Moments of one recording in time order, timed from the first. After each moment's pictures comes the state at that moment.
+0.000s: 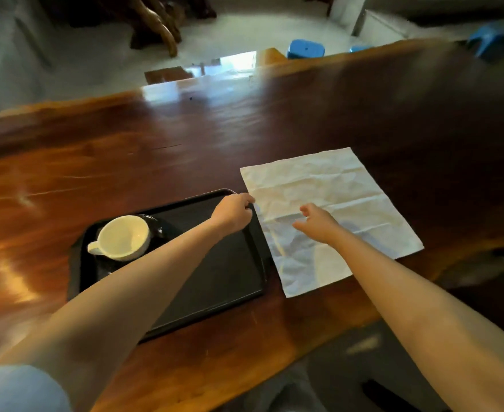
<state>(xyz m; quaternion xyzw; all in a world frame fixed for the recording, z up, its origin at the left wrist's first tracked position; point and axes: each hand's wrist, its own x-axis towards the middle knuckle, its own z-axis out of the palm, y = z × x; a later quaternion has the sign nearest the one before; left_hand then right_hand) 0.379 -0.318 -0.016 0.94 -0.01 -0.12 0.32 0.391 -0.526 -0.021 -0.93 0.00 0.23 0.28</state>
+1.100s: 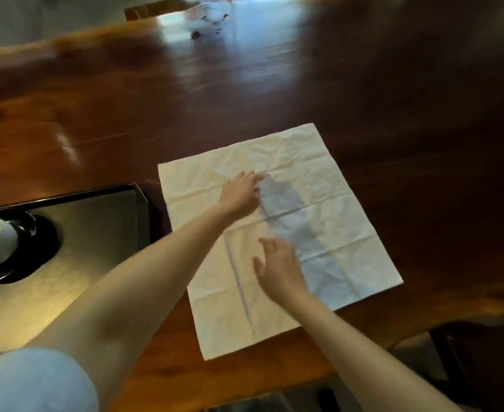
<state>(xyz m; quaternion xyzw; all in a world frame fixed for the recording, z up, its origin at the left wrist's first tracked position) 0.558 -0.536 -0.116 0.96 0.04 -0.14 0.24 0.449 -0.681 -0.123 -0.94 -0.16 0.21 0.22</state>
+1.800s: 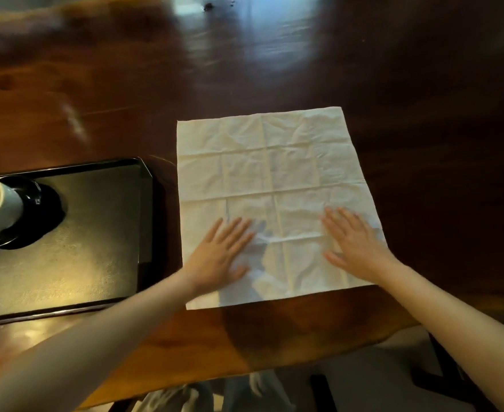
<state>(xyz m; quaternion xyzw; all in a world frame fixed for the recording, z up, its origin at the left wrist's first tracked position) 0.392 -0.520 -0.150 0.98 -0.15 -0.09 0.03 0.517 -0.824 -0.149 -0.91 -0.35 0.21 -0.03</state>
